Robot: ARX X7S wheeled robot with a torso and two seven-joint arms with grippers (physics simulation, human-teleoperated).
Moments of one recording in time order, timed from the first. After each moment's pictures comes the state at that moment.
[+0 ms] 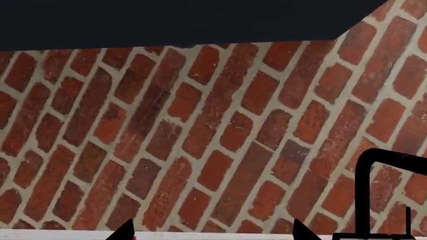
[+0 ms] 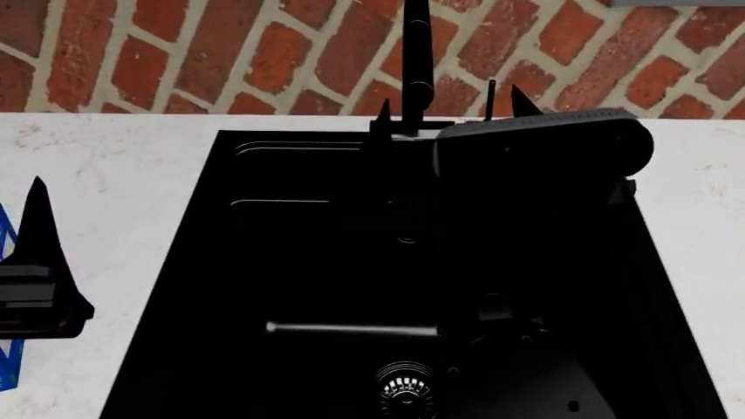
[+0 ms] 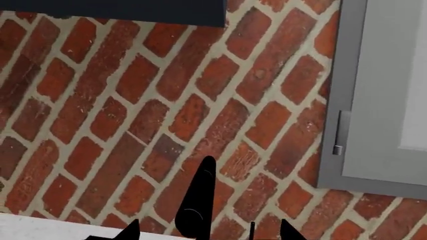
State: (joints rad) left arm -0.31 -0.37 0.06 0.78 -0.43 -0.68 -0.41; right arm 0.70 0.20 -0.26 -0.51 0.32 0.87 0.32
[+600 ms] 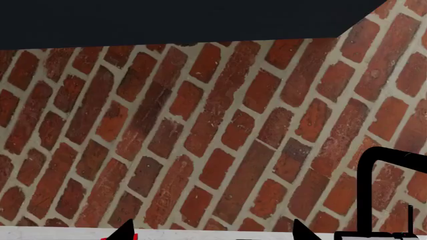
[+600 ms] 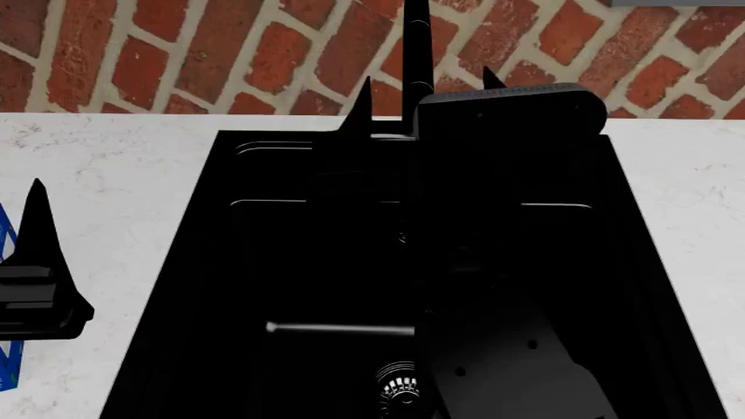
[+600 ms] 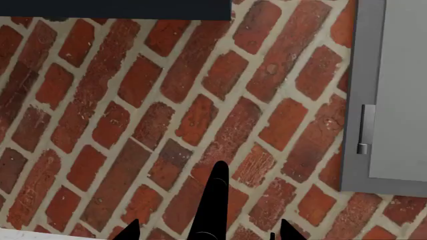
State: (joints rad) left arm -0.31 -0.38 0.06 0.79 -0.44 -0.69 -0.43; right arm 0.77 0.14 -0.30 -0.21 0.29 0.63 0.28
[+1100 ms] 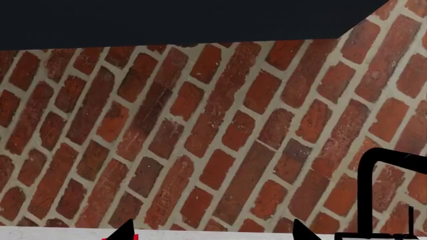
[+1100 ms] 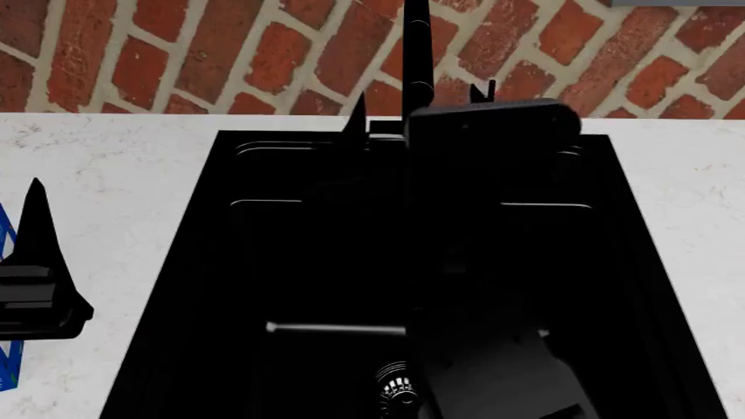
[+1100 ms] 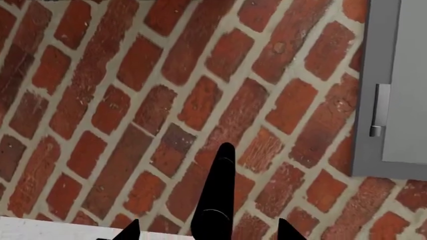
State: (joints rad) left arm -0.31 -0.38 0.06 0.79 -0.45 -0.68 -0.44; right arm 0.77 0.13 -0.33 -0.07 0.29 0.52 0.27
